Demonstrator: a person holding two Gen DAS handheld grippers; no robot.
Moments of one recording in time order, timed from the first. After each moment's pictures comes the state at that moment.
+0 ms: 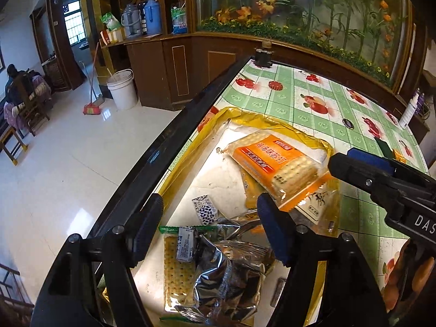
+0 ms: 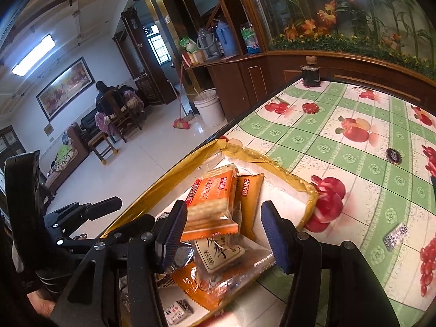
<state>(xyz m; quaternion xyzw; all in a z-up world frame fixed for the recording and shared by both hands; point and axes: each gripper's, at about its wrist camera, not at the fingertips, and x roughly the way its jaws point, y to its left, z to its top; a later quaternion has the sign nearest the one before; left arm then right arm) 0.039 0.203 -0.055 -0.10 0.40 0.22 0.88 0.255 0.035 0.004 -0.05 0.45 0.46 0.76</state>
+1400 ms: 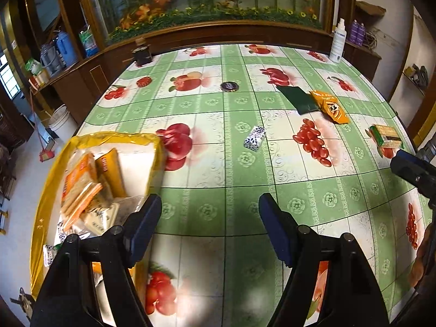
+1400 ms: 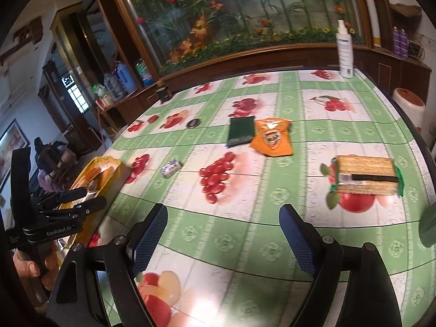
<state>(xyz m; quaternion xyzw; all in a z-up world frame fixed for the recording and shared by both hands) 0.125 0.019 -0.064 0.02 0.45 0.06 0.89 0.288 -0.274 0.014 0.03 0.46 0.25 0.85</state>
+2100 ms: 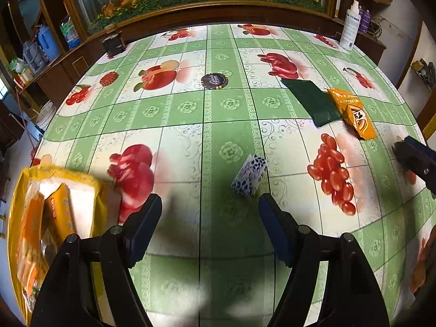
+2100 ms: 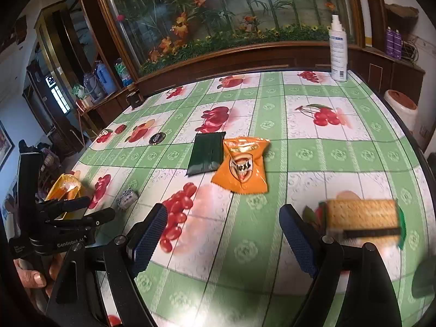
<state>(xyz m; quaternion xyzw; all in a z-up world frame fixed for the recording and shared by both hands) 0.218 0.007 -0.104 0.02 0.49 0.05 0.87 0.367 -0.264 -0.012 0.01 0.46 0.21 0.86</state>
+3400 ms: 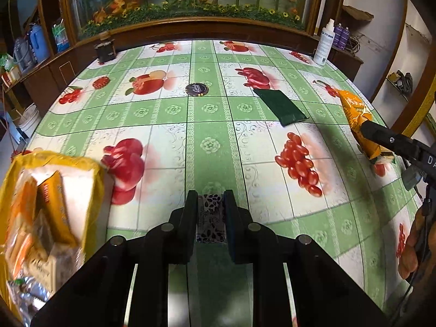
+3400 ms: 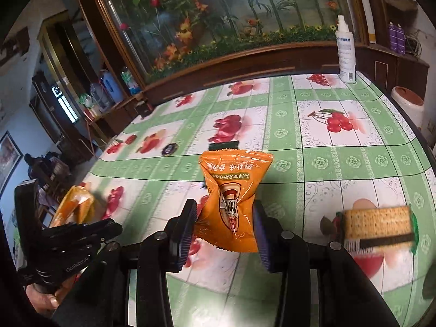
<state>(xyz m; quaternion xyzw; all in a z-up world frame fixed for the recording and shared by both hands) 0.171 0.012 -0.083 -0.02 0.45 -0.01 0.89 0.363 -0.258 0.002 0.05 0.45 0.23 0.86</state>
